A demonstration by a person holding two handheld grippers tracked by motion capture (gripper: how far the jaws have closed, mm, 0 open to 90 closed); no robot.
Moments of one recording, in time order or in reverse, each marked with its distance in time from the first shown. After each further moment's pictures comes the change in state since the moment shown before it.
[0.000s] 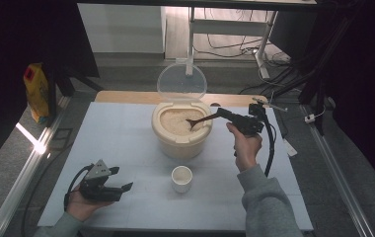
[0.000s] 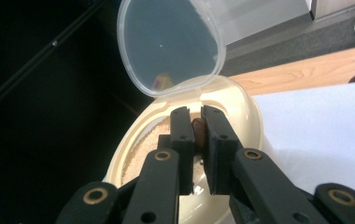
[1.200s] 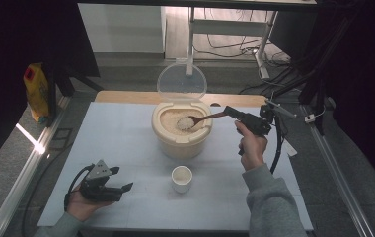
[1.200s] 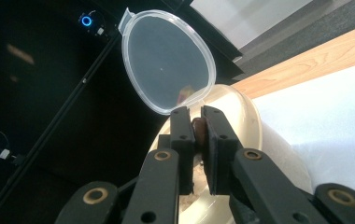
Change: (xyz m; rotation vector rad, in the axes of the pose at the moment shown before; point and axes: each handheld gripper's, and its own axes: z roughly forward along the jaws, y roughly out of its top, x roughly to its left) left arm -0.001 0.000 0.001 0.006 0.007 0.011; right arm -0.023 0.004 -0.014 -0.055 0.087 0.211
